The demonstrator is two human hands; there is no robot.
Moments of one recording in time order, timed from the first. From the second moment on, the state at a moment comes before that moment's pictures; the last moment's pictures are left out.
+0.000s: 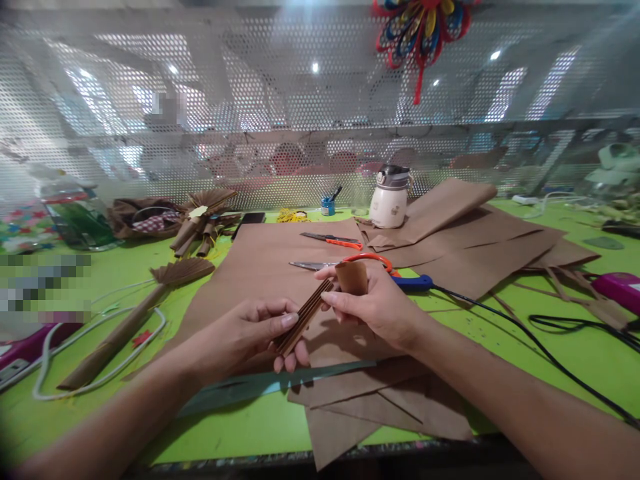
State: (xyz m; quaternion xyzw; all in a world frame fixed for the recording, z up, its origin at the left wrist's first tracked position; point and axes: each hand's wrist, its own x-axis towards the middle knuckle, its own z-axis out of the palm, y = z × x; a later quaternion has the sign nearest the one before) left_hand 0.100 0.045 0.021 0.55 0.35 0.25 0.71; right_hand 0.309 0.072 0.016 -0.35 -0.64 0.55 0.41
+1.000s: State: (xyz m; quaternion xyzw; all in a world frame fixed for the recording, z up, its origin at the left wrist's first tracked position) left_hand 0.101 0.045 0.014 0.54 0.36 0.25 0.72; right_hand 0.308 0.071 0.019 -0.37 -0.67 0.50 0.40
